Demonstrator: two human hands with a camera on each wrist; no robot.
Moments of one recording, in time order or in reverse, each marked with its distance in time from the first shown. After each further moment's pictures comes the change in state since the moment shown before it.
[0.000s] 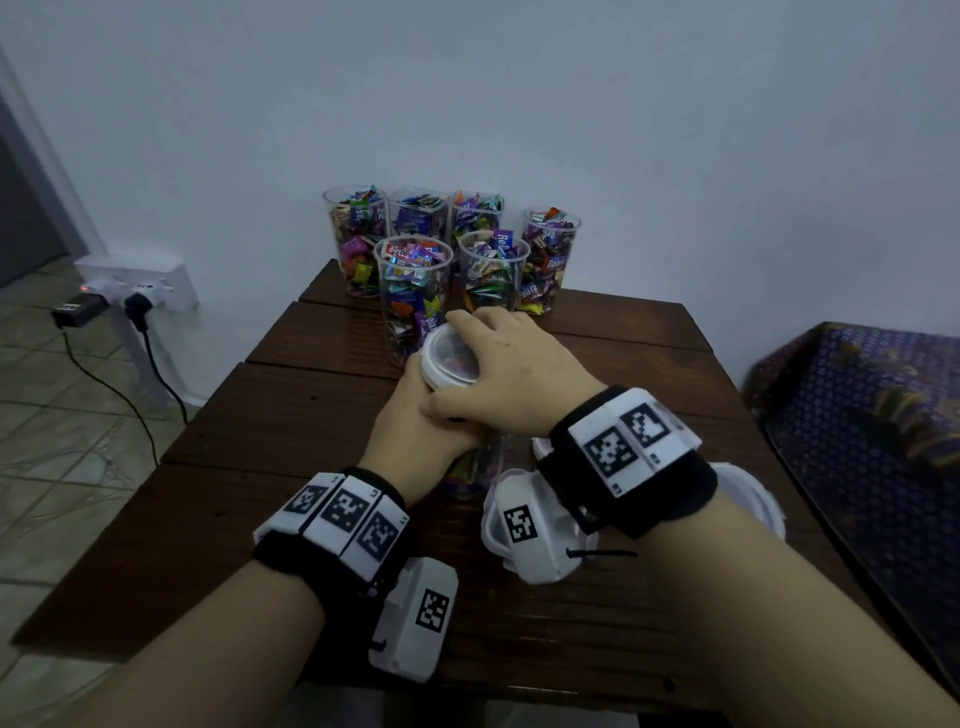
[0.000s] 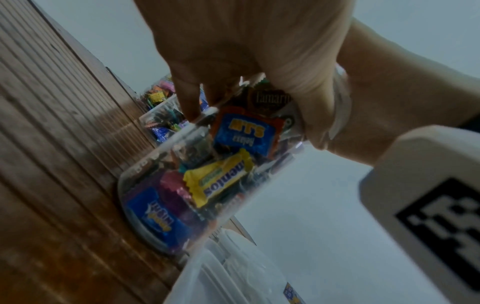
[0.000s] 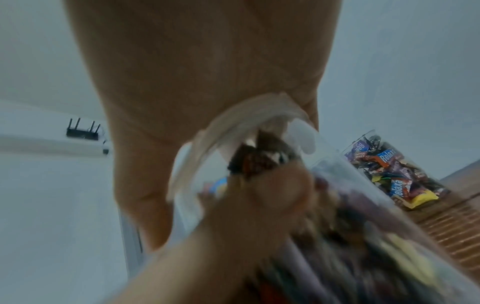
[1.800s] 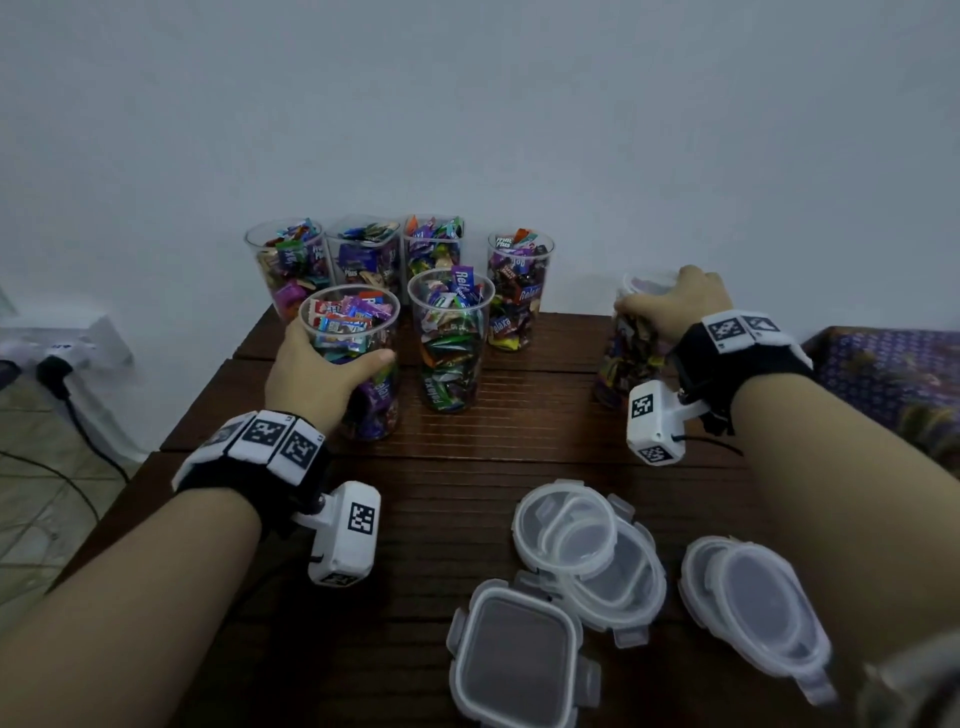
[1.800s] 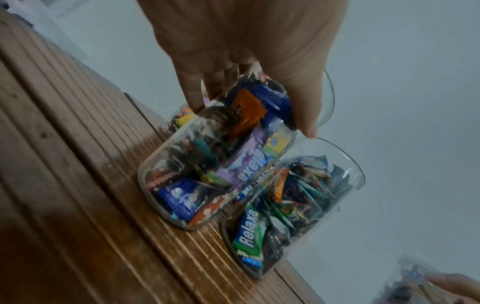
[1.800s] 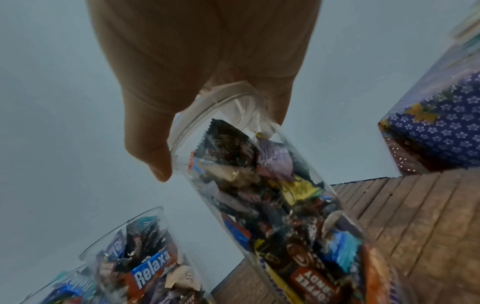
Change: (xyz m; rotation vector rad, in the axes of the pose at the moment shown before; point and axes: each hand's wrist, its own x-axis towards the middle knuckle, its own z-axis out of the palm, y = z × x) left_hand 0.146 -0.021 -0.037 0.252 0.368 -0.143; right_hand 0.082 0.242 -0.039 0.220 0.397 0.831
